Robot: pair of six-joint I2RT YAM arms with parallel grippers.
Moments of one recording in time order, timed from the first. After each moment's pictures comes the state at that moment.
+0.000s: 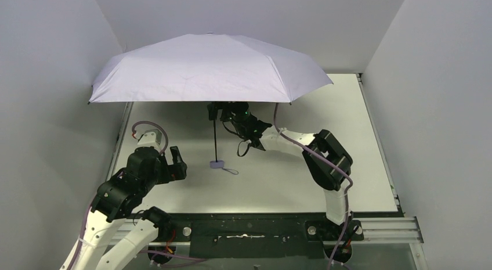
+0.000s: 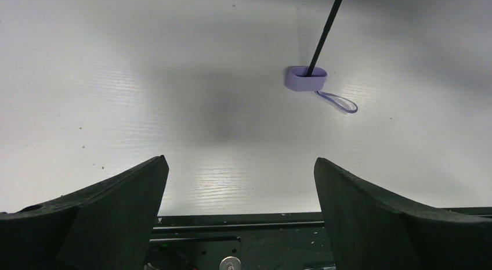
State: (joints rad) left arm -0.50 0.56 0.89 -1.06 -0.28 -0.54; right arm 0.86 1.93 1.32 0.46 0.32 0.42
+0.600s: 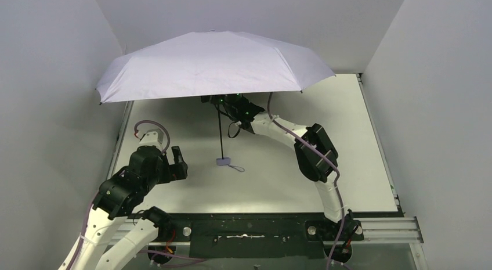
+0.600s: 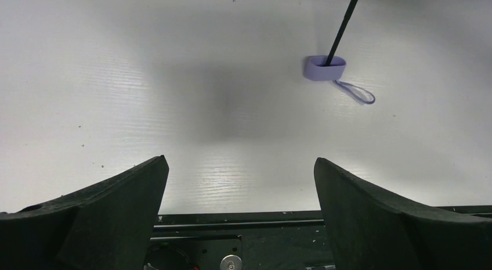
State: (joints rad) left arm -0.51 0.57 0.89 -1.06 -0.28 -0.54; right arm 0.81 2.13 1.71 0.30 0.22 0.43
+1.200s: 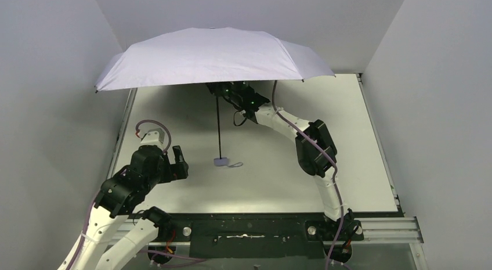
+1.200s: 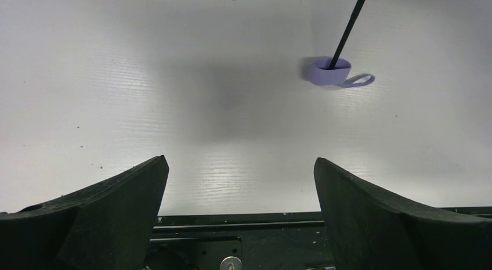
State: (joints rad) left arm -0.51 0.59 0.88 -1.05 -0.28 -0.54; right arm 0.71 2.20 1.87 0.22 0.00 0.51
